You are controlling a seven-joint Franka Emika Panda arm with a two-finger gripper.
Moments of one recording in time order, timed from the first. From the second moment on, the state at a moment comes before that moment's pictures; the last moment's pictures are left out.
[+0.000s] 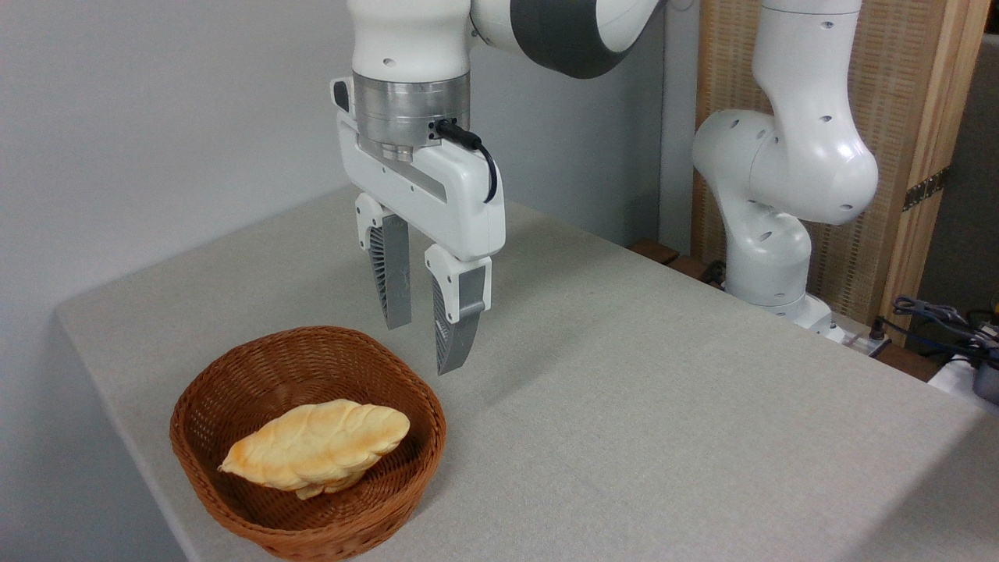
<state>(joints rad) -0.09 -0.13 0.11 -1.93 -0.05 1.94 0.85</state>
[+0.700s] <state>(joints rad) -0.09 -0.13 0.11 -1.93 -0.05 1.93 0.85</state>
